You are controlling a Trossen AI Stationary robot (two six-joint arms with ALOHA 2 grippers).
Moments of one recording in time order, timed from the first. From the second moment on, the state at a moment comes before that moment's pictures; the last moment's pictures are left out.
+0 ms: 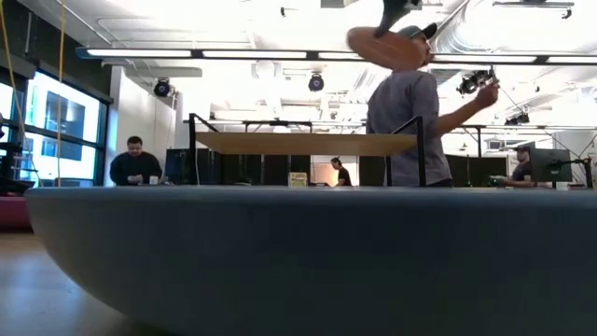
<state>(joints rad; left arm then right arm) 0.25 0.67 1.00 -0.35 -0.39 0.23 -0.36 1.48 1.81 -1.06 0.45 -0.30</state>
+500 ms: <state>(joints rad) 0.25 0.67 1.00 -0.35 -0.39 0.23 -0.35 1.73 1.85 -1.12 0.28 -0.18</state>
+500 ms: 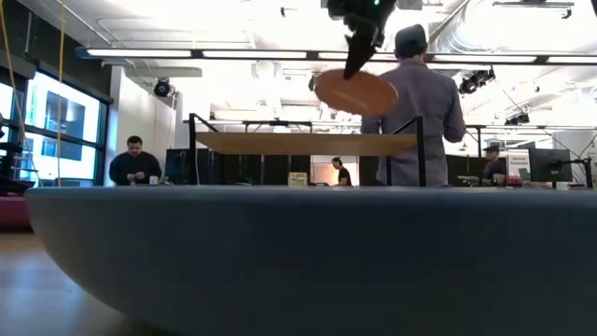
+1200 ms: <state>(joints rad) 0.25 0.67 1.00 -0.35 -0.39 0.23 -0.29 1.75 1.63 -0.96 0.29 -0.09</state>
